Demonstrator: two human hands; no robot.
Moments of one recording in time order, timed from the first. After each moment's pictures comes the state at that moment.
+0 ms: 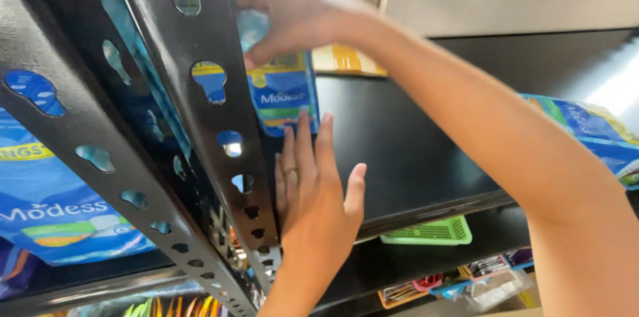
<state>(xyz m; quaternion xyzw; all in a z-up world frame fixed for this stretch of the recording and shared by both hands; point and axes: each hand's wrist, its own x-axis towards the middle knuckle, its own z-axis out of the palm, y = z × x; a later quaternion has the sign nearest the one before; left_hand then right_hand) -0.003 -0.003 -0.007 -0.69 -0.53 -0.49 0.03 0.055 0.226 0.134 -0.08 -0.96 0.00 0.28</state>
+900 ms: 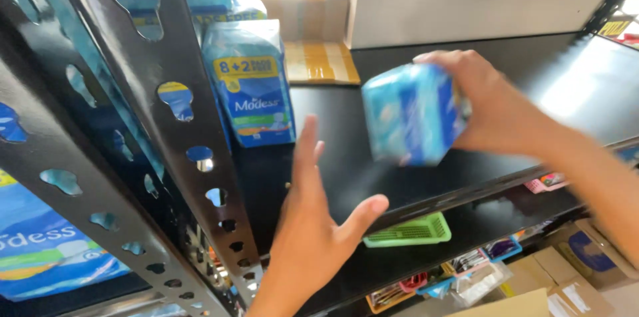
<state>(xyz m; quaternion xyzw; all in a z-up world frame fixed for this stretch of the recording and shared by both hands) -0.003 -0.016 0.006 -0.74 -0.38 -0.53 -0.15 0.272 0.049 0.100 -0.44 -0.85 -0.11 0.25</state>
